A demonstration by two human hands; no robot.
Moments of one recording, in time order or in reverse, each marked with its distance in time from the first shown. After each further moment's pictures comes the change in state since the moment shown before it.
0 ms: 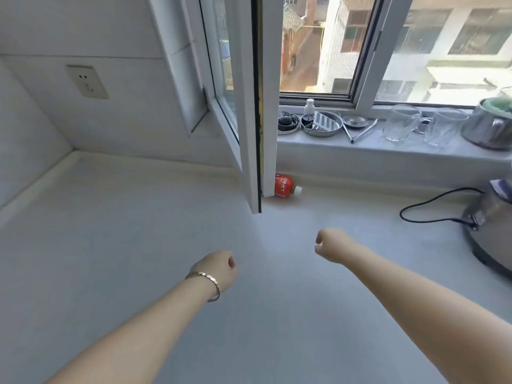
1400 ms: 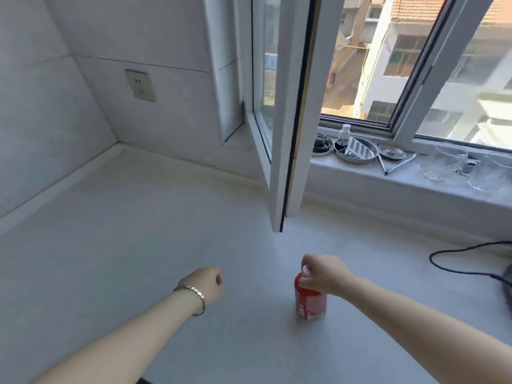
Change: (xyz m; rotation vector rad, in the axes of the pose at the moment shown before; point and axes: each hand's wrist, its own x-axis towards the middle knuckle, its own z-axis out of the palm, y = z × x) left_hand -0.005 -0.048 -0.003 -0.060 0.016 -0.151; right_hand -0.018 -0.051 -0.012 -0.093 0.006 -0.331
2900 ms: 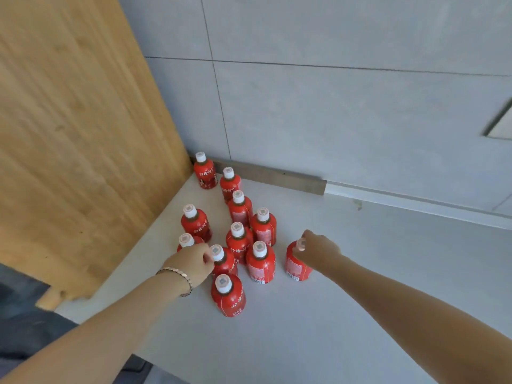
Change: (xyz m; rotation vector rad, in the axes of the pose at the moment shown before) left_hand -0.727 -0.654 0.082 -0.556 0.494 -1.360; right_hand -0.410 -0.859 0.383 -0.415 -0.393 -1.116
